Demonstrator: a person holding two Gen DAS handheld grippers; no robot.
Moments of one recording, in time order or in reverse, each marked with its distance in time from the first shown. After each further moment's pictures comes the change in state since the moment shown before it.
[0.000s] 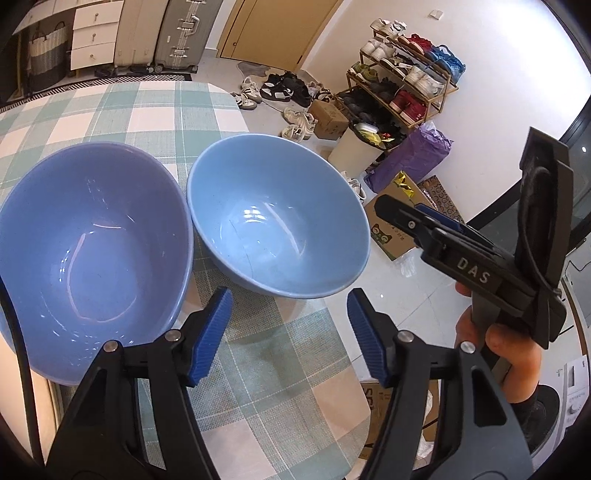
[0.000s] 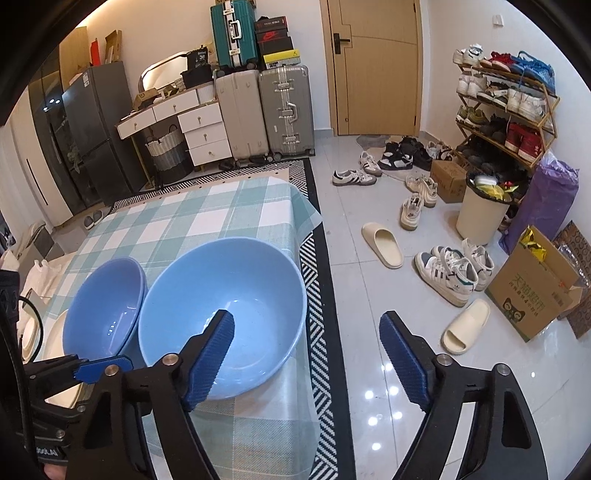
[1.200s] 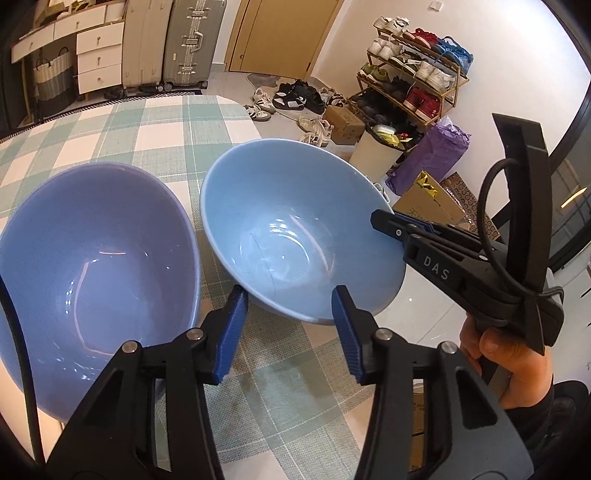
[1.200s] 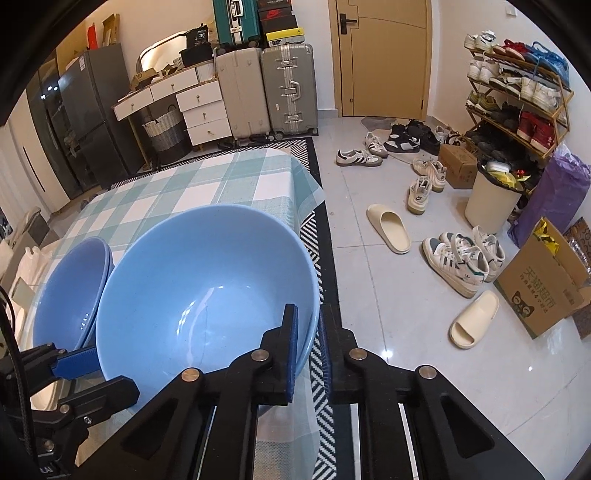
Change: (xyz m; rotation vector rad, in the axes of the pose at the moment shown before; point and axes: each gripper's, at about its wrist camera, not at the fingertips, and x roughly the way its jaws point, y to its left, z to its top) left arm 0.029 0.002 0.011 0.073 -0.043 0.107; right arm 0.057 0.006 -0.005 -0.041 0.057 -0.011
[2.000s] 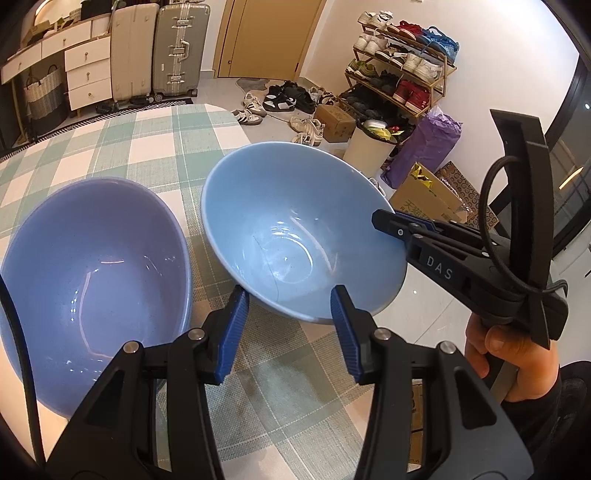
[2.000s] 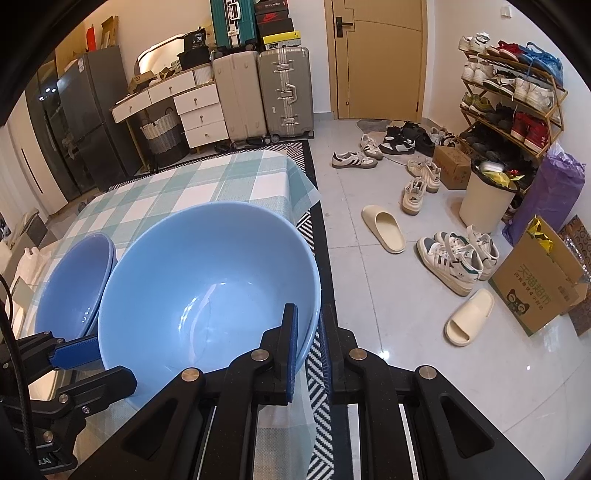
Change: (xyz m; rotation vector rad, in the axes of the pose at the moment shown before) left arm -0.009 -0.009 -0.003 0.068 -0.008 -0.003; right arm -0.013 0.000 -0.008 0.013 -0.013 -0.010
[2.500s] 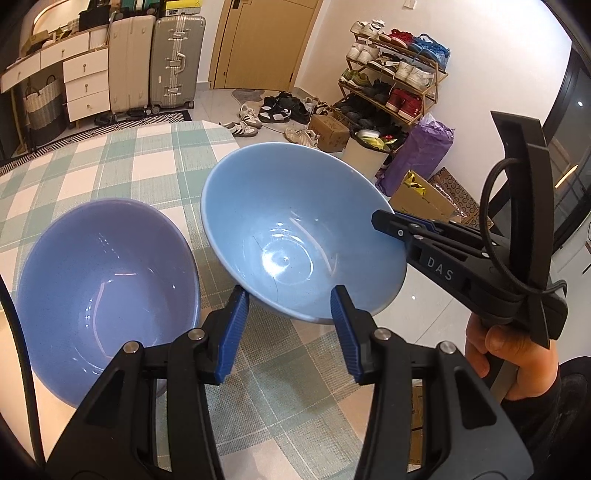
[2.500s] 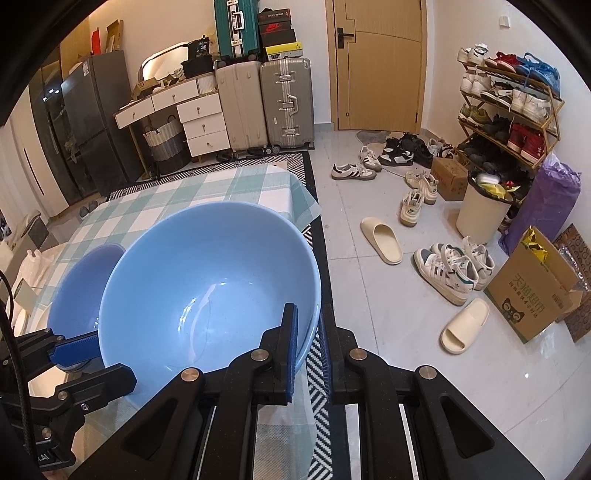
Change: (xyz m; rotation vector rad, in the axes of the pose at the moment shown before) left arm -0.034 -0.007 0.001 0.025 -0.048 -0.015; right arm -0.032 0.006 0.006 -0.013 -0.044 -0.008
